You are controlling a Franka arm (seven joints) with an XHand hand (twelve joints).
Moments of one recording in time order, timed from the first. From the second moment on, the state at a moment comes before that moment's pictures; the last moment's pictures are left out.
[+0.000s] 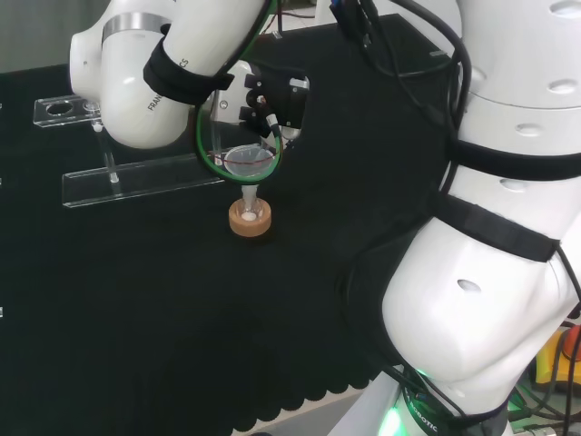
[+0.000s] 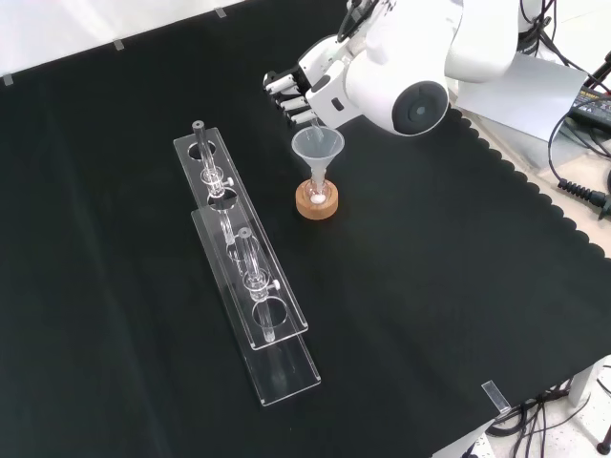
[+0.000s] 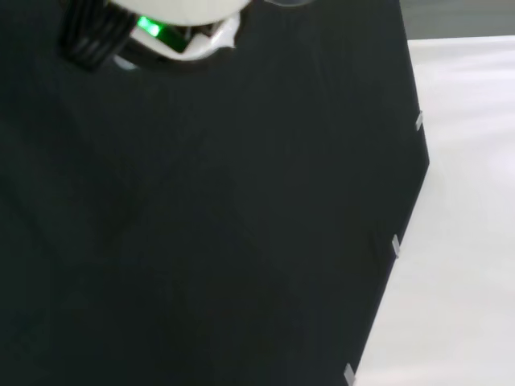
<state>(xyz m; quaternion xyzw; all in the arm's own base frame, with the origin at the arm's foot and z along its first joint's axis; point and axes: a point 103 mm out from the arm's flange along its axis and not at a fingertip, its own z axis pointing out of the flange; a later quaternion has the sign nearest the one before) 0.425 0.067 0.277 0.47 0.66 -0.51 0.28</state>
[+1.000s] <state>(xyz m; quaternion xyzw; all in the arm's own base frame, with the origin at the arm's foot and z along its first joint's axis) 0.426 0.080 0.276 0.44 0.64 -0.54 0.33</state>
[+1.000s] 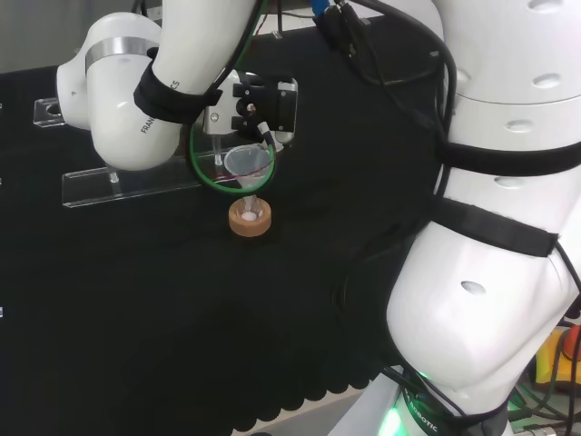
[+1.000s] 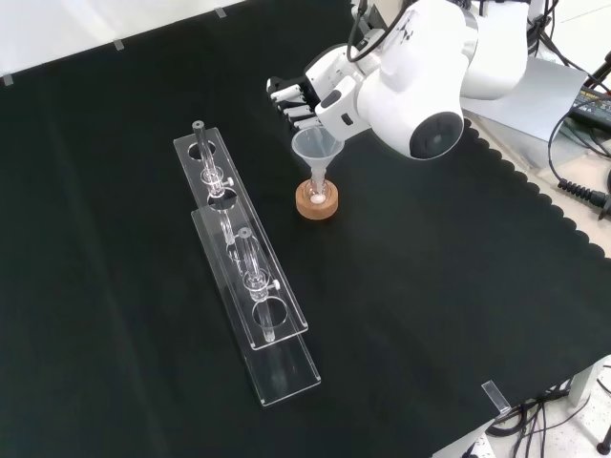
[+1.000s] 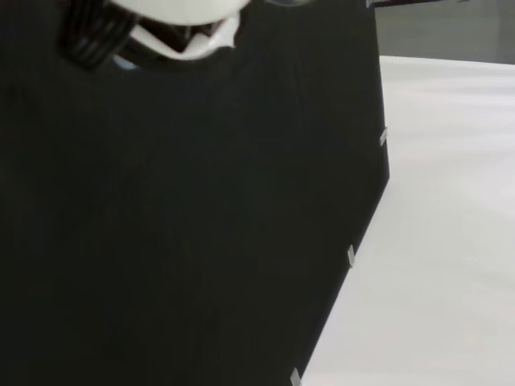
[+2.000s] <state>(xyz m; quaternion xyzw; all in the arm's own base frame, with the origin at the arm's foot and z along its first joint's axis) 0.425 0.089 0.277 0.43 0.62 -0.56 0.35</state>
